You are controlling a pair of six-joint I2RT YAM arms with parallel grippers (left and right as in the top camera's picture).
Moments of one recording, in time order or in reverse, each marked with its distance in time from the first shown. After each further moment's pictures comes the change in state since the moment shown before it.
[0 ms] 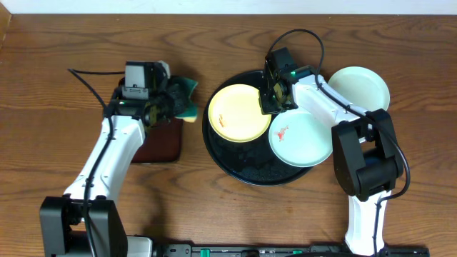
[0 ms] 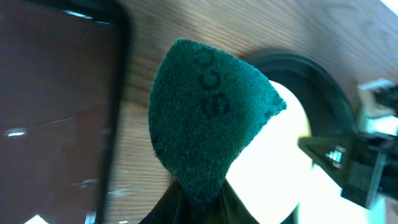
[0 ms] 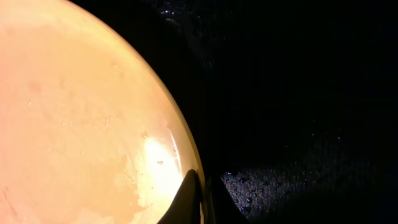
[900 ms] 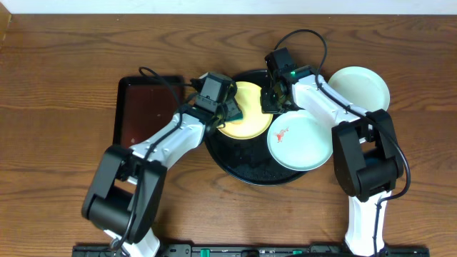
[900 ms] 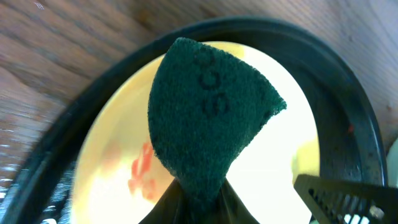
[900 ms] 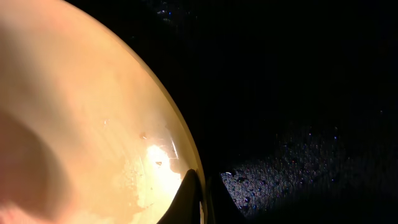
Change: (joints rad) left arm -0.365 0.263 -0.003 0.296 -0.323 -0.459; right arm 0.002 -0.003 0.000 -0.019 0.045 0.109
